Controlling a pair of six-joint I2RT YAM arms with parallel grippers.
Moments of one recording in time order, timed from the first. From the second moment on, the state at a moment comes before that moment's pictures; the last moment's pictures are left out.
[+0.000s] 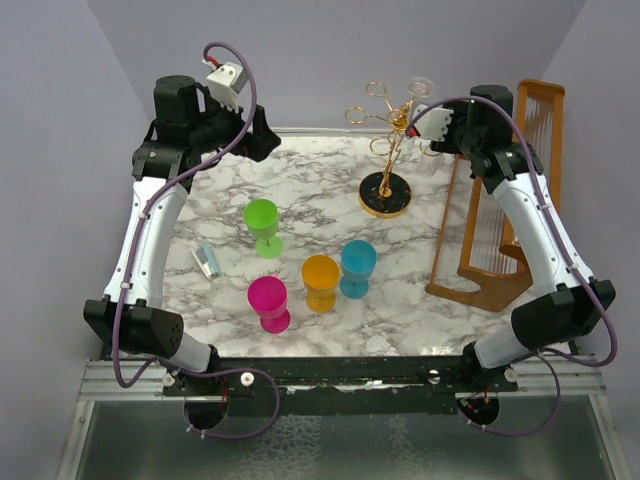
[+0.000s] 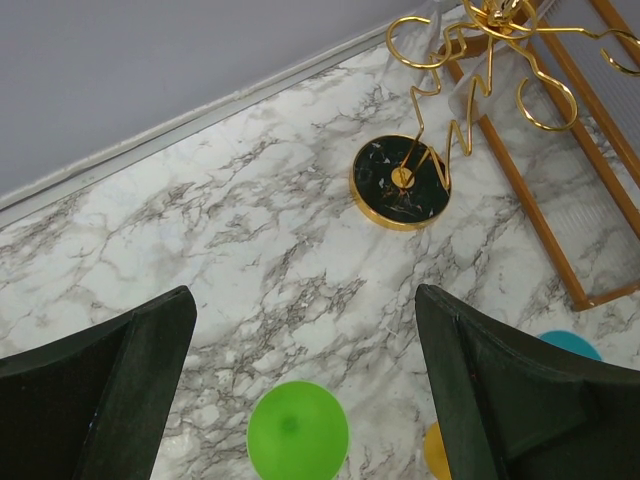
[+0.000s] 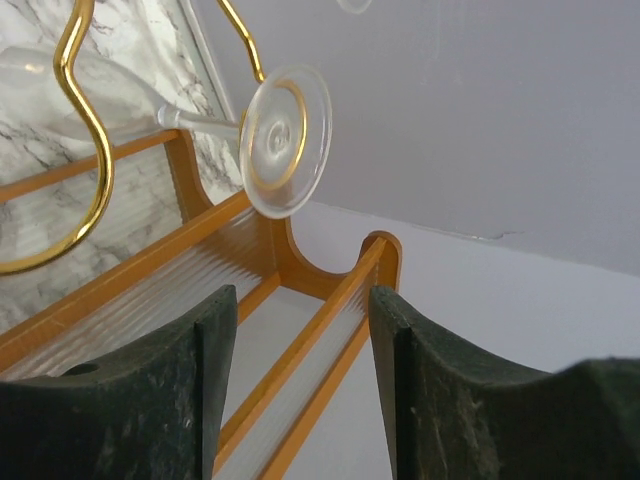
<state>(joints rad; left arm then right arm) -0.13 1.49 1.76 -0.62 0.55 0.02 0.22 1.54 1.68 -0.58 0.19 -1.32</state>
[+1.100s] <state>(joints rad) -0.13 1.48 1.76 -0.91 0.43 0.40 0.22 1.30 1.74 -0.78 -0.55 -0.76</state>
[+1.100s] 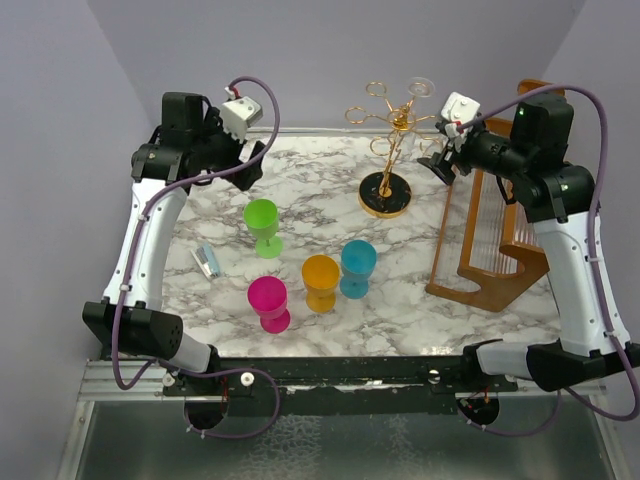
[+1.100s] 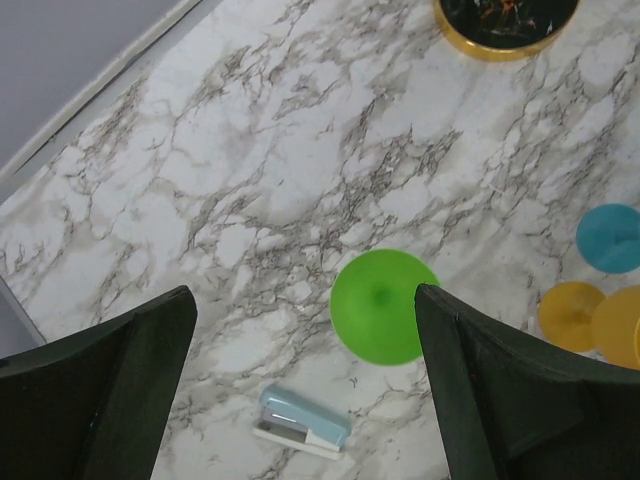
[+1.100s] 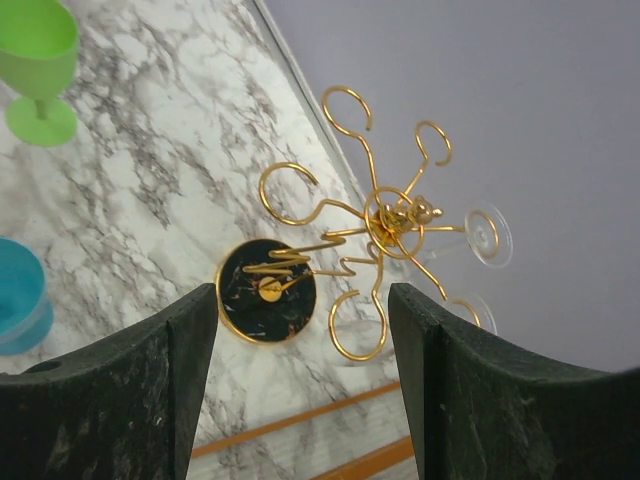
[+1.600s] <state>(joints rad) -0.20 1.55 1.61 -0.96 0.24 0.52 0.22 1.33 1.76 -0.80 -0.66 -0.72</state>
